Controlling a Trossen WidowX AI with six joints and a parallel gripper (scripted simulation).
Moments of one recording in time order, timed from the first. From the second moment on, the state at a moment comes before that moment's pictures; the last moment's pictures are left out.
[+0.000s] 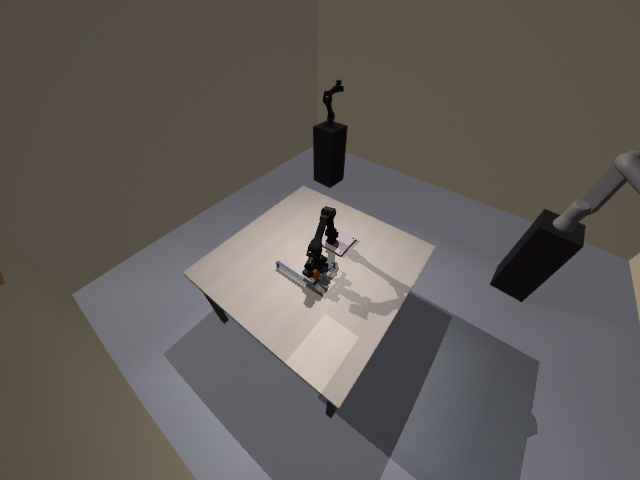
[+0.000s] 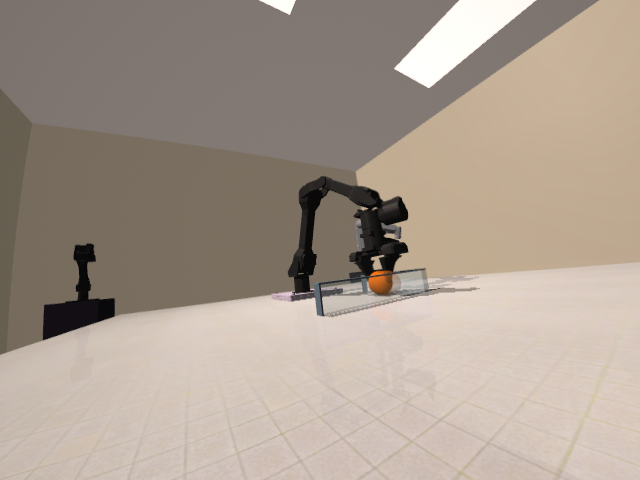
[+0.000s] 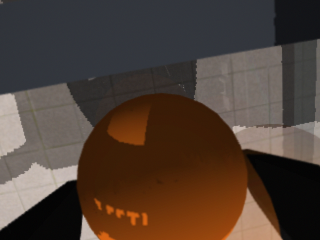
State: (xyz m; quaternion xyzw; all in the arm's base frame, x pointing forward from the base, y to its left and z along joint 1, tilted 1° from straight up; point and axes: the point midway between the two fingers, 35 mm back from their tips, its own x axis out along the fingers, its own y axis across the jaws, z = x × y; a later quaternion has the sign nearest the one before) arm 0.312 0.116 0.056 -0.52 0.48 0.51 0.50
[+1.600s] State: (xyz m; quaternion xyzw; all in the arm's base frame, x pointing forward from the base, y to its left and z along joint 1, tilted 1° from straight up) arm 0.319 0.116 0.184 -0.42 0.56 0.42 0.58
